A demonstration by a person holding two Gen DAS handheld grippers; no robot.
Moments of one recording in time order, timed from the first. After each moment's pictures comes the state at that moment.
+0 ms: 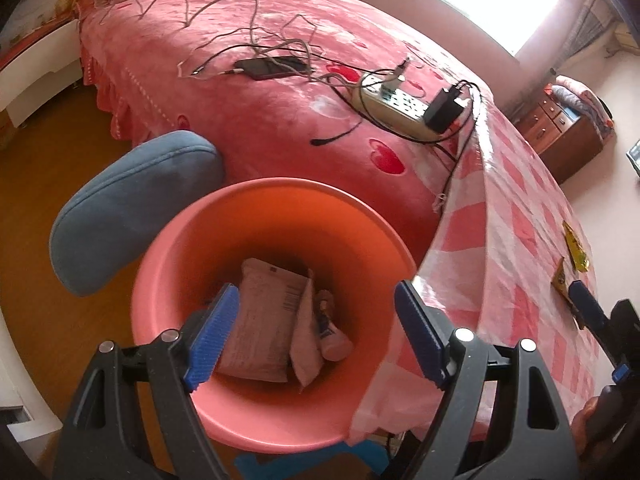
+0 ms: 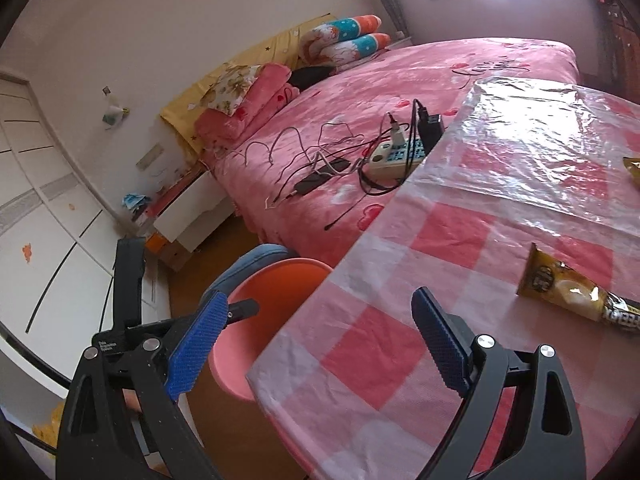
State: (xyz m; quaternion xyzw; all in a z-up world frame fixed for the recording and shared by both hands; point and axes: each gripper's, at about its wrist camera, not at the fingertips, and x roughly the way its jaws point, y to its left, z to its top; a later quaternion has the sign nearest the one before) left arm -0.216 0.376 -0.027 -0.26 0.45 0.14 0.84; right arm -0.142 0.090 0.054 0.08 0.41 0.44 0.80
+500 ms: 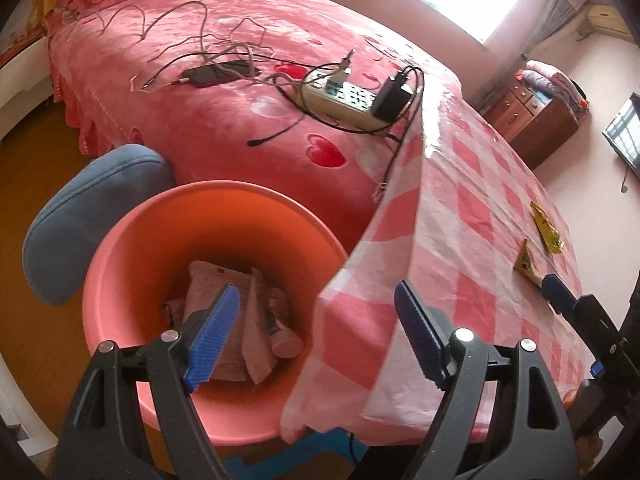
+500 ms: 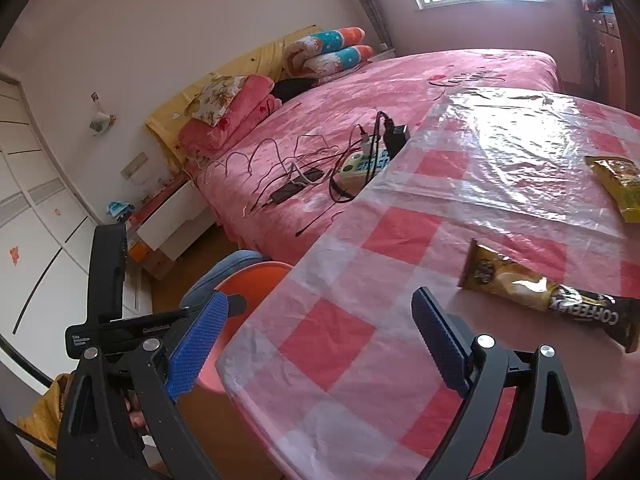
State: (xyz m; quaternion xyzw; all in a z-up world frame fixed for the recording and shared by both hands) left arm -0.200 0.336 -0.014 -0.25 0.45 0.09 0.85; right arm -0.141 0.053 0.054 0.08 0.39 0.41 0.82
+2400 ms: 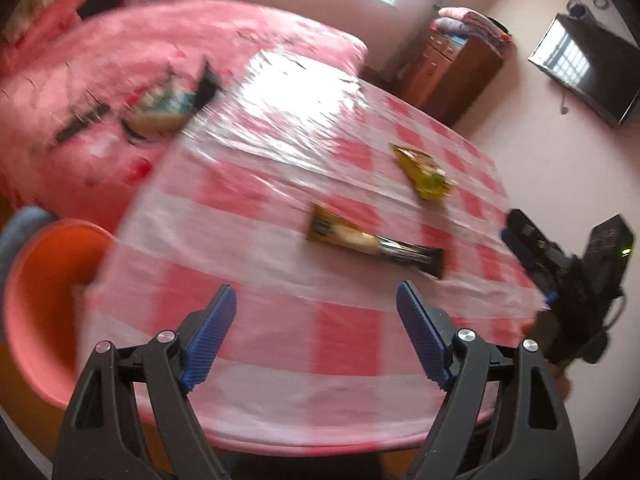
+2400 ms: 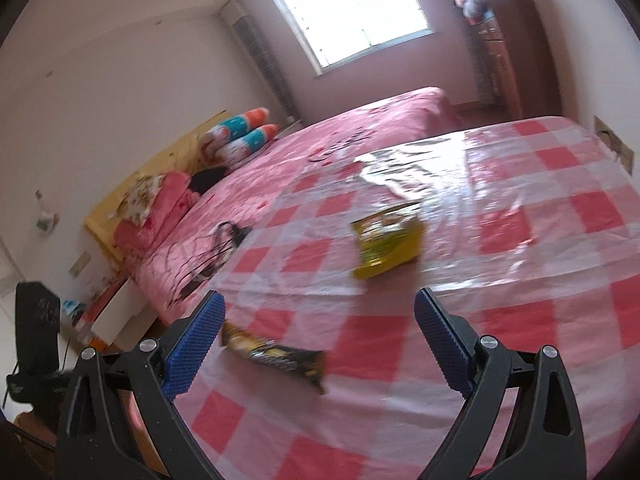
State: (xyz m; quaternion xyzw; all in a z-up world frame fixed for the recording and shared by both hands) left arm -0.151 0.160 0.048 -0.19 0.46 -0.05 0.86; right arm -0.093 -0.164 0.061 0.18 0.32 0.24 0.90
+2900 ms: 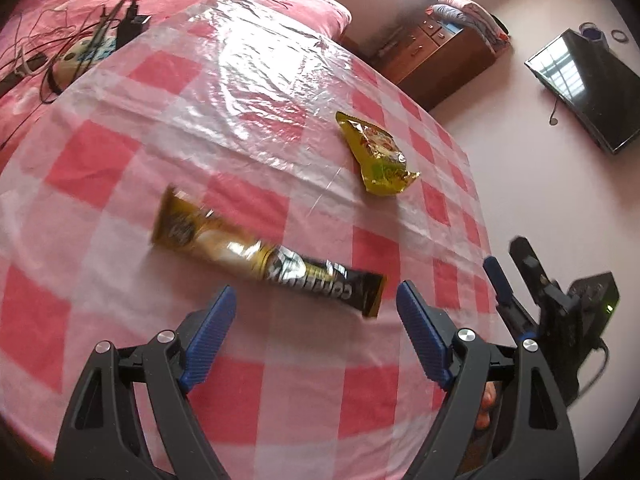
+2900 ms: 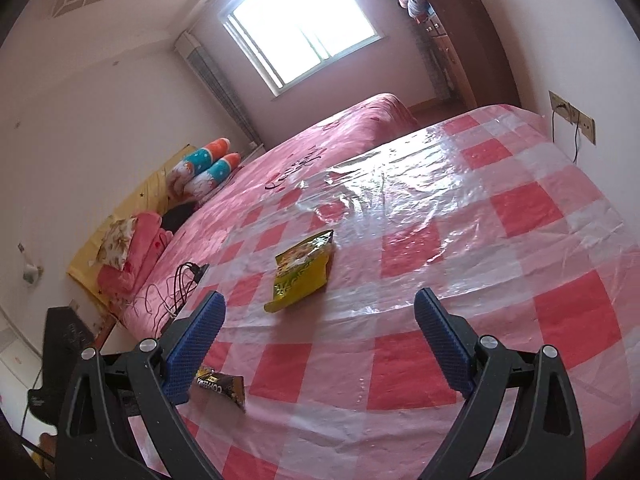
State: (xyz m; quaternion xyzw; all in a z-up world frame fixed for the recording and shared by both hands) left arm -0.081 0.095 0.013 -0.26 0.50 -0.09 0.82; right arm -0.075 -0.232 0.046 0.24 0.31 0.19 0.90
